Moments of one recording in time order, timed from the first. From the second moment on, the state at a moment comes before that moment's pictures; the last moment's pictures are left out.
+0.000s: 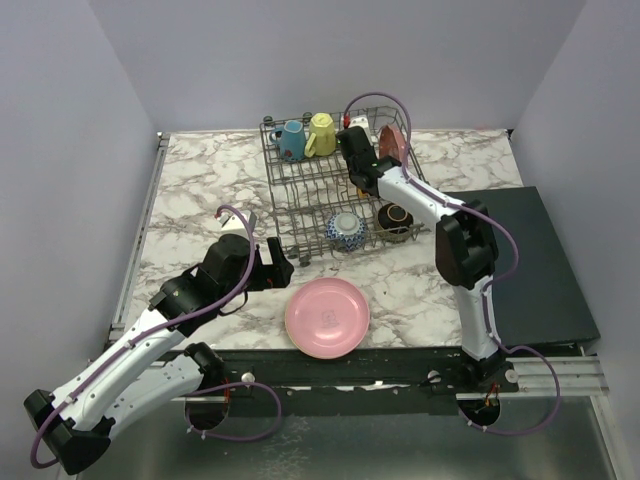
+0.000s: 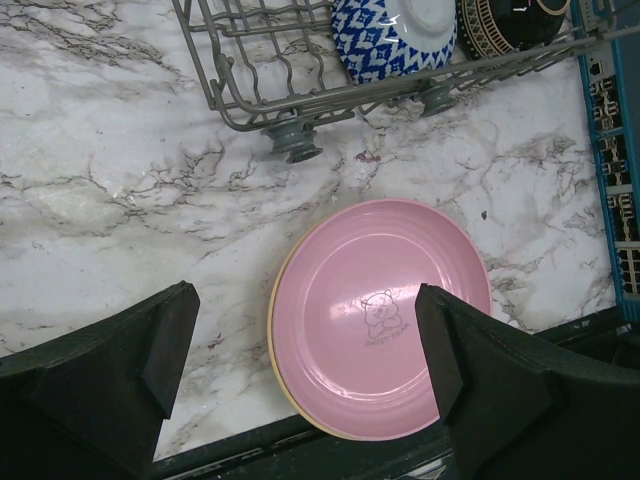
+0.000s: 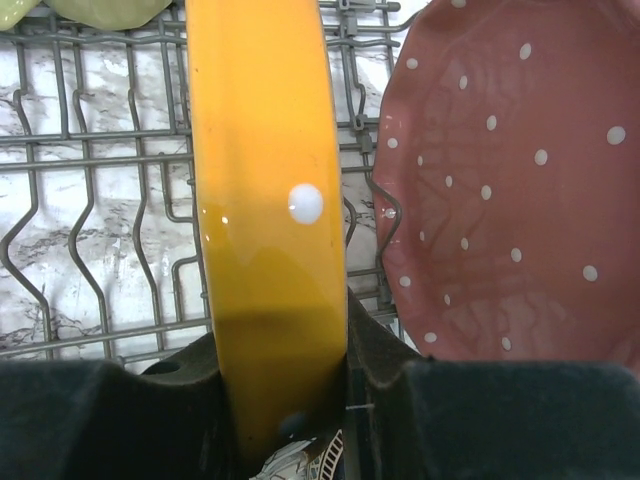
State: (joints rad) left arm -0.73 0.74 0.78 -0.65 -0.21 -0.64; right arm 0.58 2.16 1.84 -0.39 0.54 0.11
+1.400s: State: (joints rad) left arm -0.72 0.75 0.78 -0.65 -0.21 -0.64; right arm 0.58 2.13 1.86 -0.39 0.58 0.20
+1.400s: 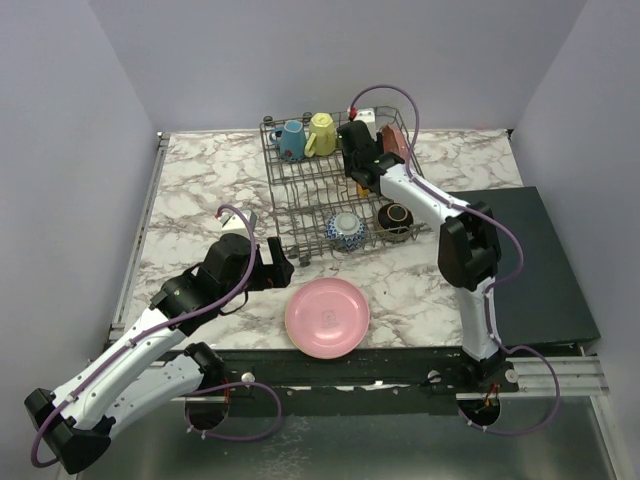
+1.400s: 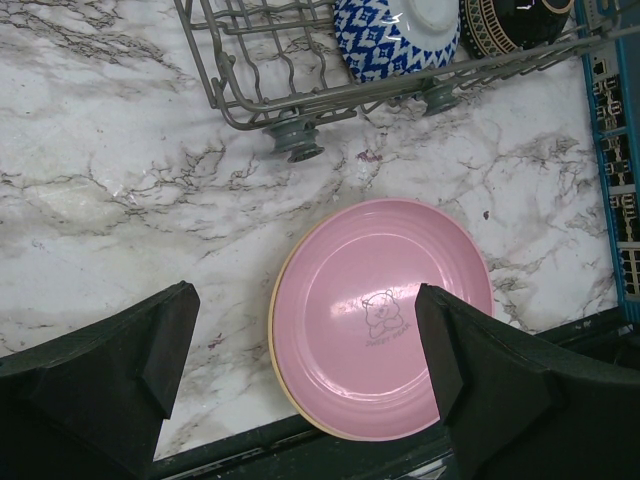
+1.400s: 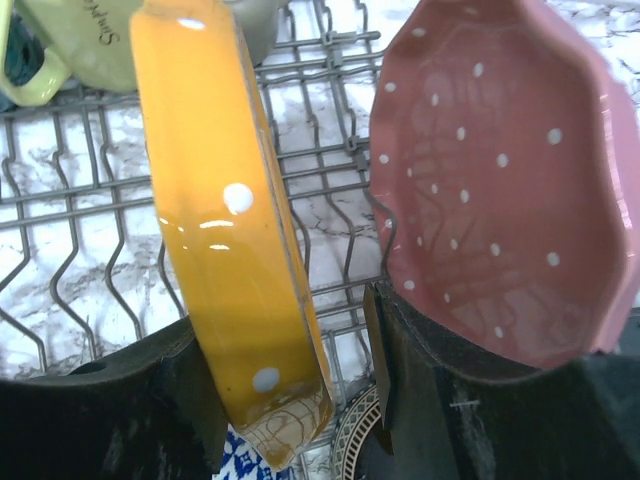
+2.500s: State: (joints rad) left arm -0.72 0.75 0.78 -0.65 -0.21 -0.65; right arm 0.56 1.88 1.75 -0.38 0.47 0.24
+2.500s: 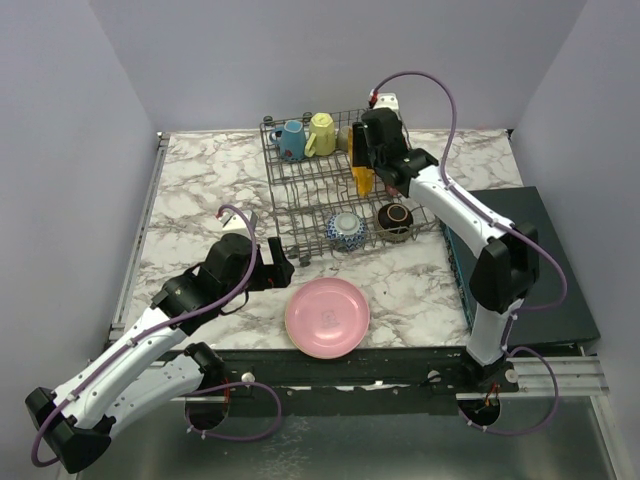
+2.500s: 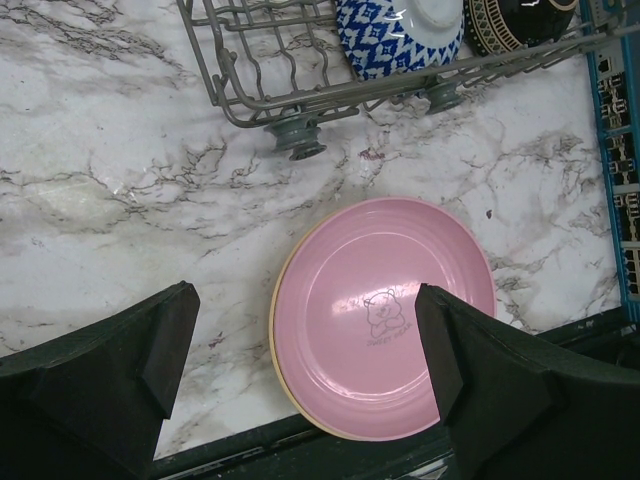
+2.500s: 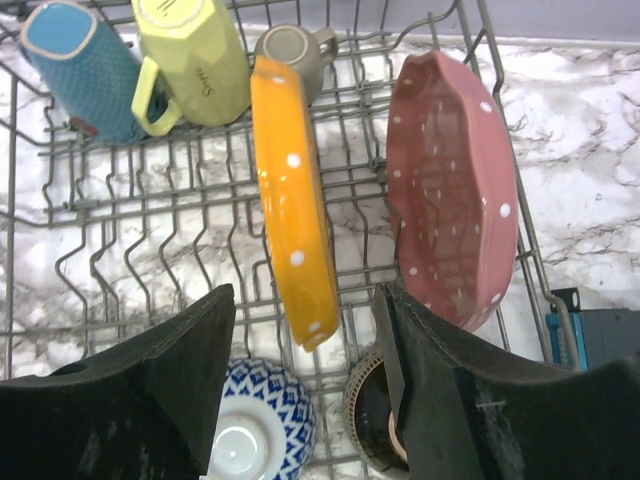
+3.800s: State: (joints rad) left arm -0.72 0.96 0.70 -0.64 -0.06 -0.83; right arm 0.61 1.26 1.05 -0.55 -0.07 0.38
